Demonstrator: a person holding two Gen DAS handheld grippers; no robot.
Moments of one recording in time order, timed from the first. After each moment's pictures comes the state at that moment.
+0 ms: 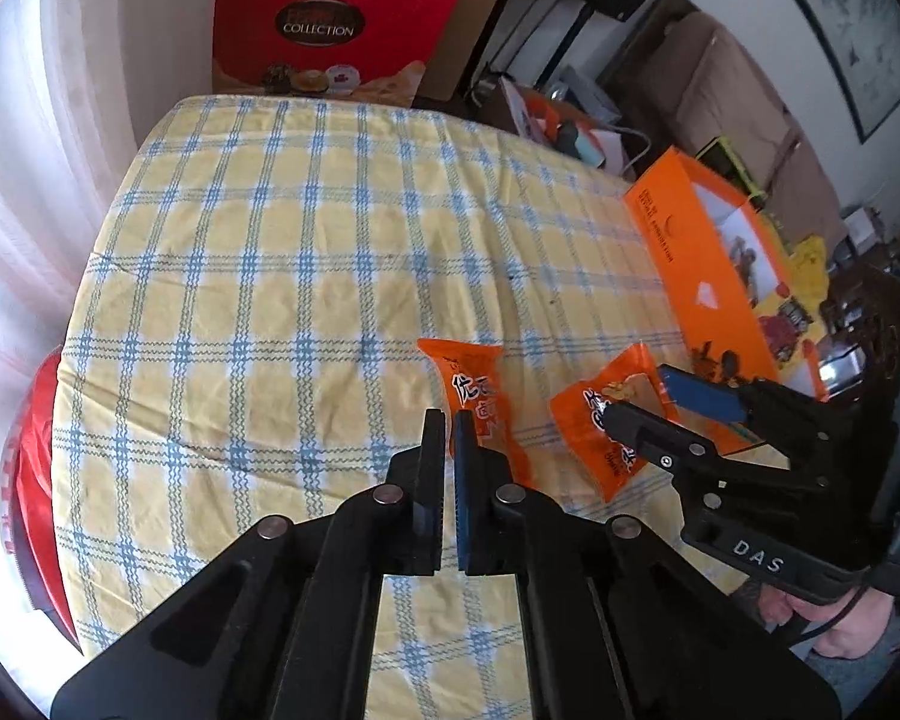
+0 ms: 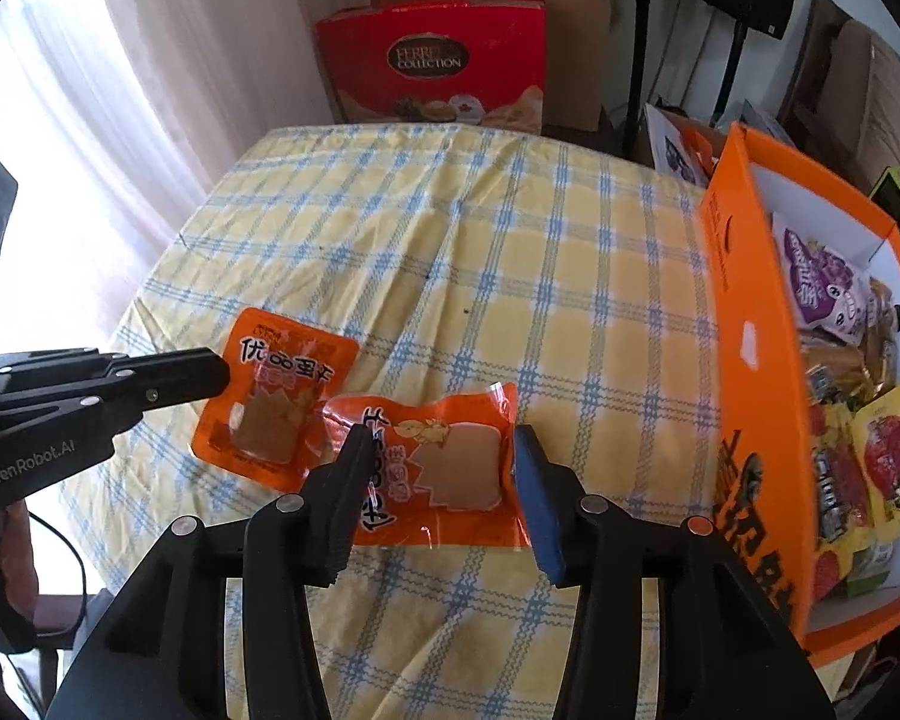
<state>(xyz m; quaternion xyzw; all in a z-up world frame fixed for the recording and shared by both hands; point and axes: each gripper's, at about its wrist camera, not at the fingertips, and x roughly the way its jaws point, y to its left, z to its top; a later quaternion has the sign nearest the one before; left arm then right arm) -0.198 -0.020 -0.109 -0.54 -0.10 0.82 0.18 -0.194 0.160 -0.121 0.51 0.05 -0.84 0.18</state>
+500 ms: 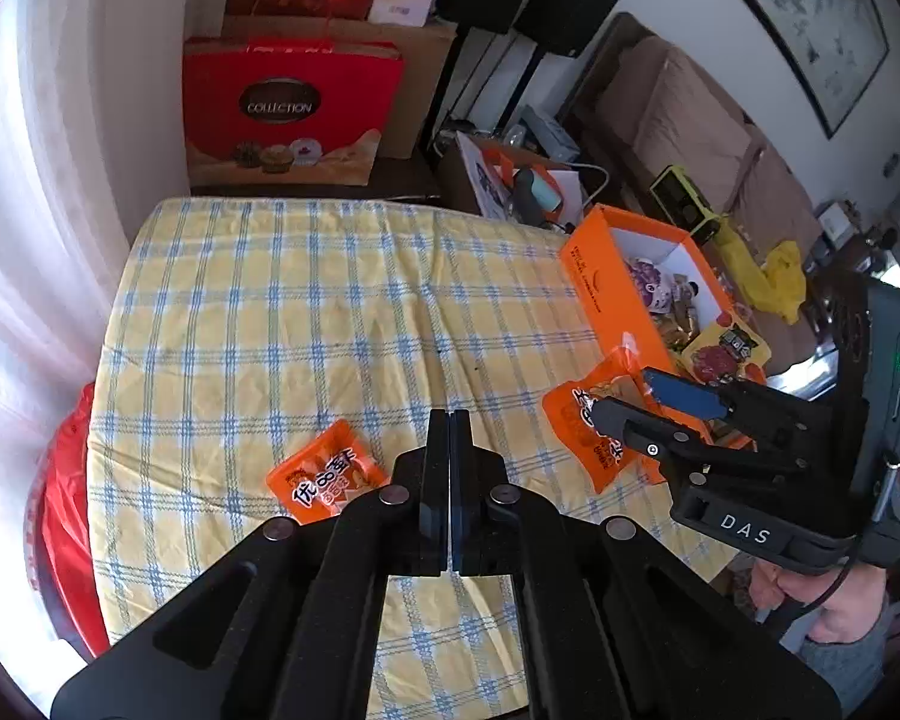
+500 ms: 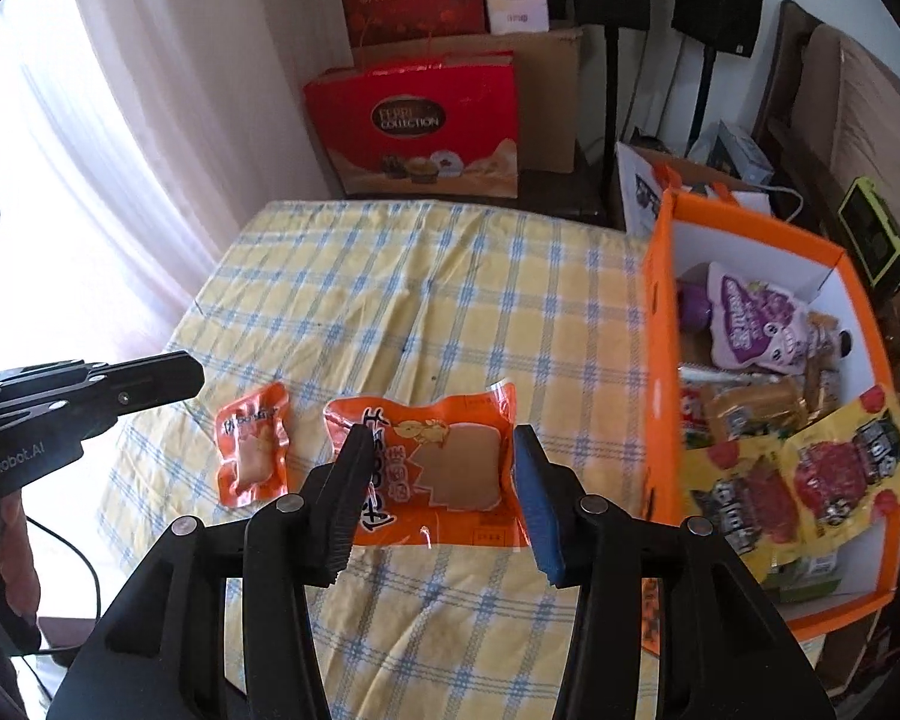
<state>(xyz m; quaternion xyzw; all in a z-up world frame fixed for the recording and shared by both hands) -0.194 -0.002 -0.045 -0.50 -0.08 0.84 0.20 -0.195 0.183 -0.070 0.48 0.02 -0.86 0.17</state>
